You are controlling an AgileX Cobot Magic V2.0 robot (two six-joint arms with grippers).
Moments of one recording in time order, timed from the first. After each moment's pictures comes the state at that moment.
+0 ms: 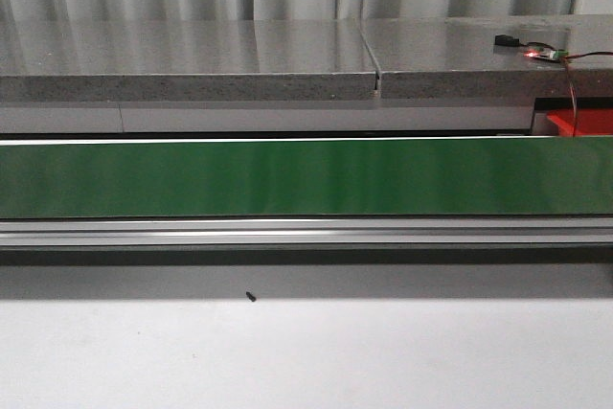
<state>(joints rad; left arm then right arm) -0.04 0.44 -0.45 0.05 0.17 -0.02 -0.04 -0.01 0.03 -0.02 0.03 0.05</state>
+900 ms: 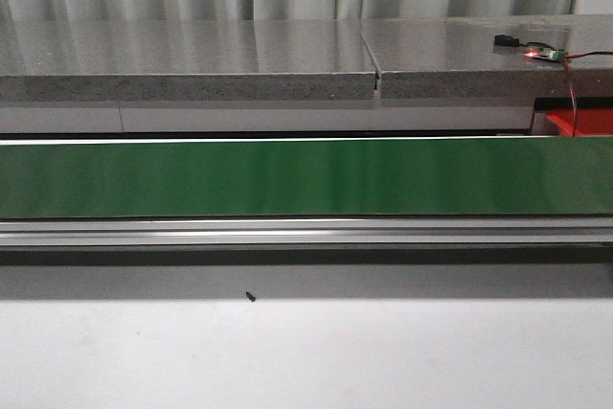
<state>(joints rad) -0.02 0.83 -0.66 0.04 0.25 -0.08 -0.04 -0.01 0.03 -0.02 0.03 0.05</state>
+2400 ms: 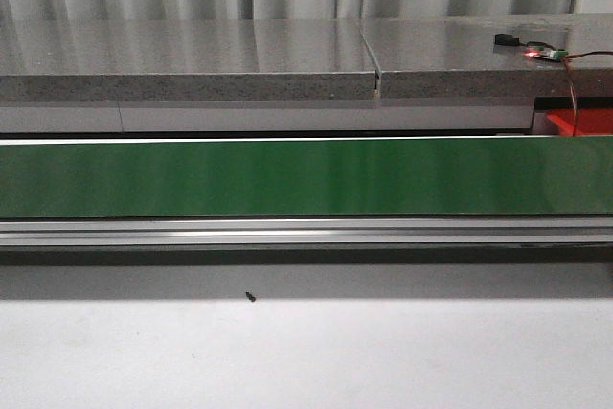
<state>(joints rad) 0.49 1.48 -0.93 -0.06 0.85 -0.17 -0.04 -0.01 0.03 -0.02 0.03 0.05</state>
